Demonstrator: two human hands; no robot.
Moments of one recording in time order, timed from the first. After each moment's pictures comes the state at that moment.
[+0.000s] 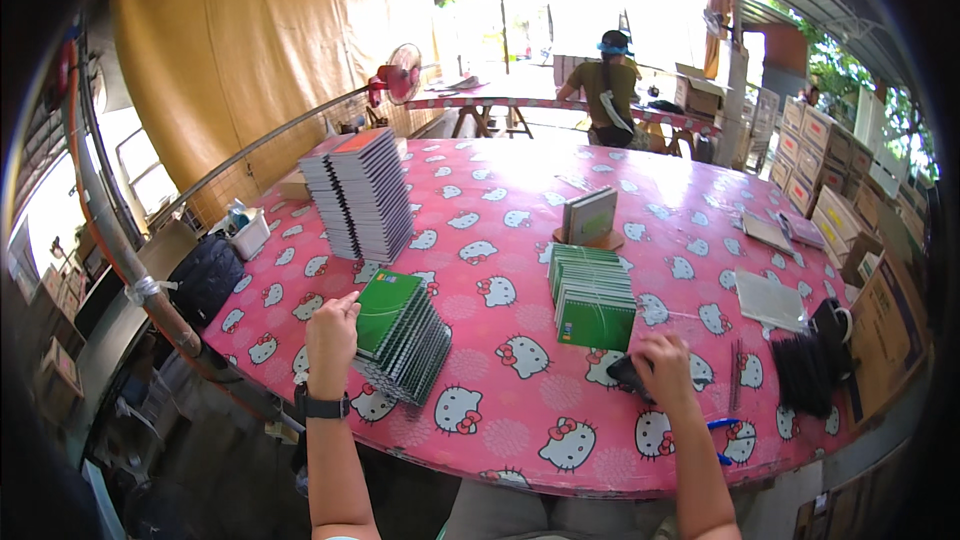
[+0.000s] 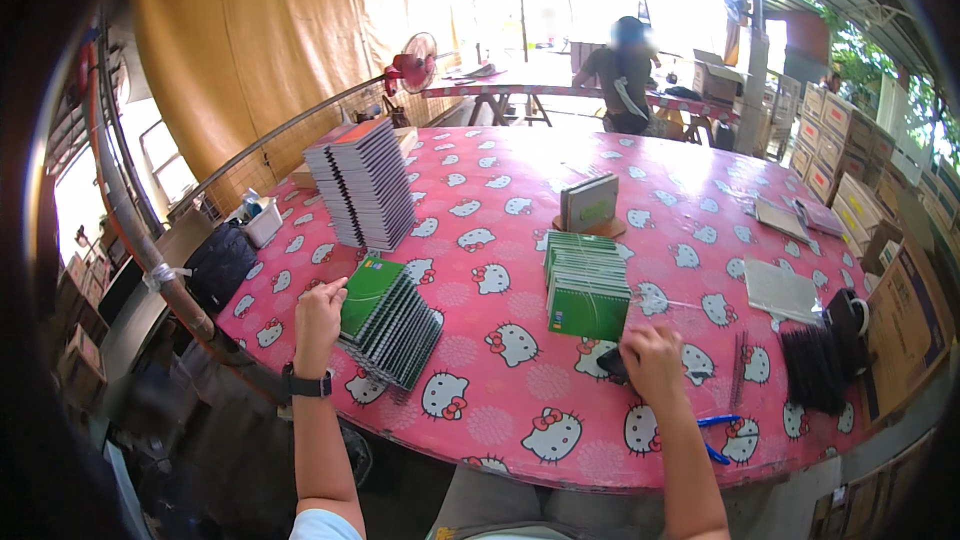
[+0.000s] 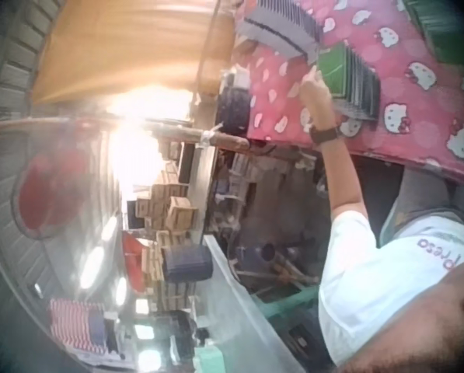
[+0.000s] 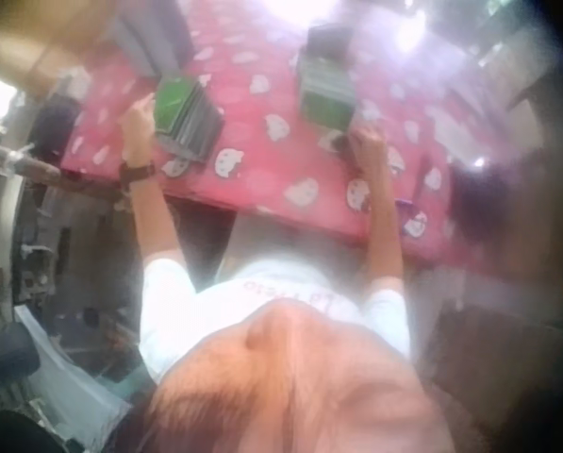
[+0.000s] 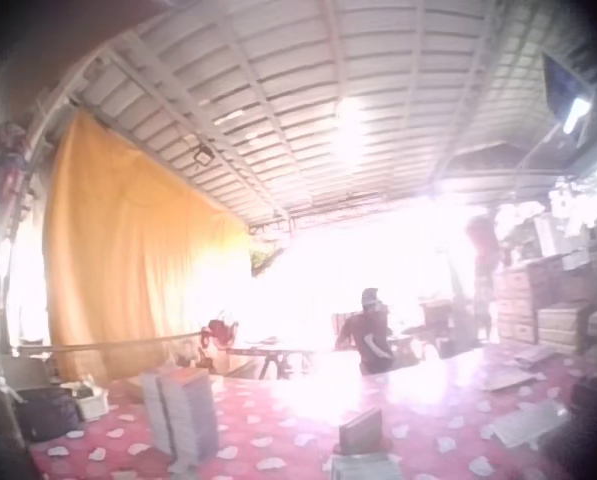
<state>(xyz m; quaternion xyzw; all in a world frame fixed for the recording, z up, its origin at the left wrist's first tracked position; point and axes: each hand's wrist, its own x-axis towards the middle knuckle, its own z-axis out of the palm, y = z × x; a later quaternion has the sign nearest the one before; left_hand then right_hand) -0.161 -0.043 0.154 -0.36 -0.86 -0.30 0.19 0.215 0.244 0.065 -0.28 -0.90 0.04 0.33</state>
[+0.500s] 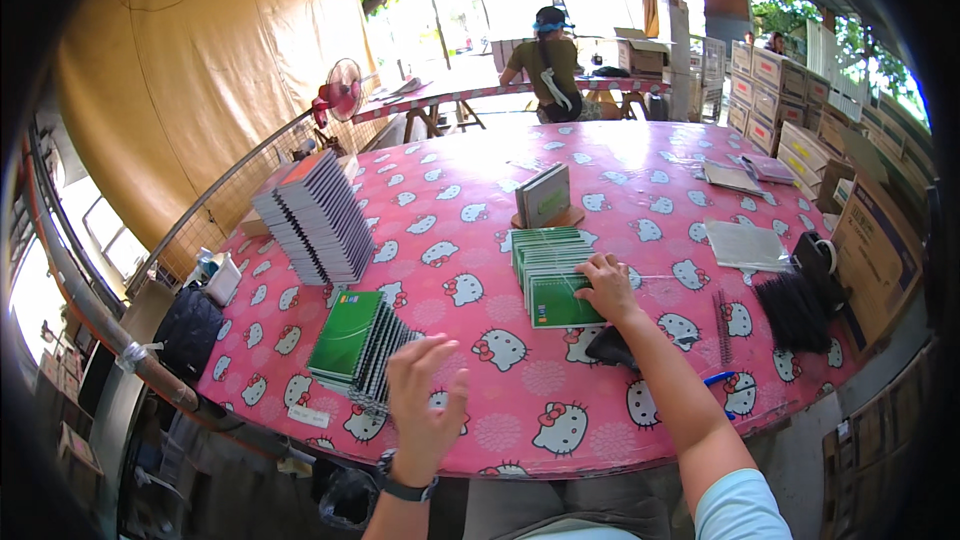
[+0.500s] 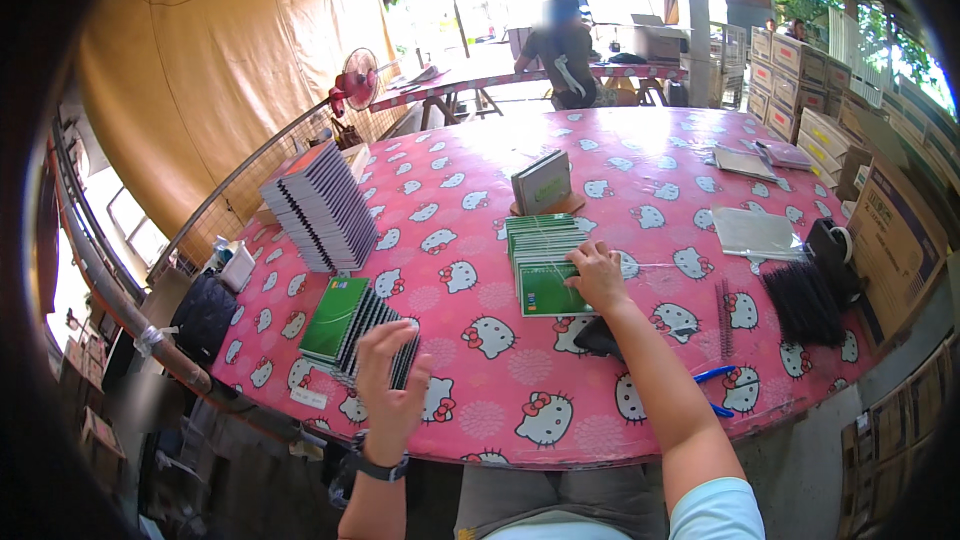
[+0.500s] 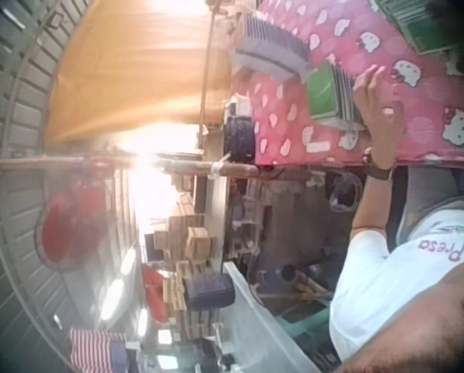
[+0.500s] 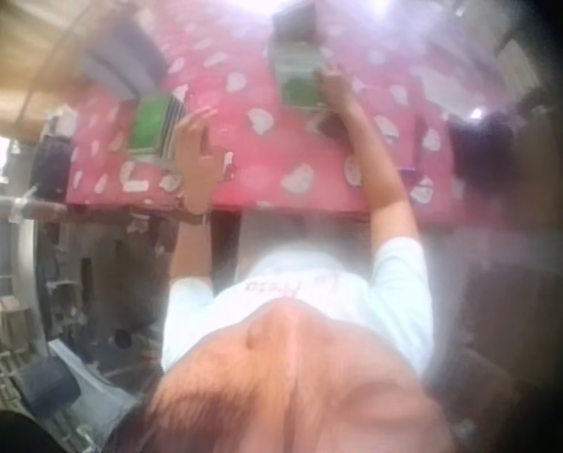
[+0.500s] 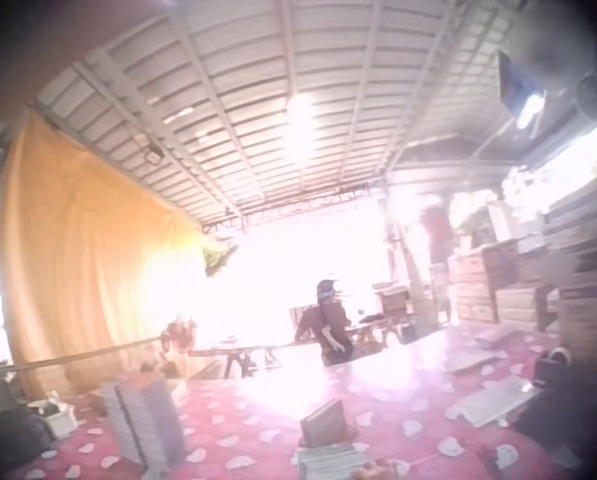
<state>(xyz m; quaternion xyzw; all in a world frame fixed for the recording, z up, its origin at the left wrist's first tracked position) -0.003 -0.003 0.157 -0.57 -0.63 -0.48 0.22 0.130 0.320 0.049 -0.31 -0.88 0.02 0.37</state>
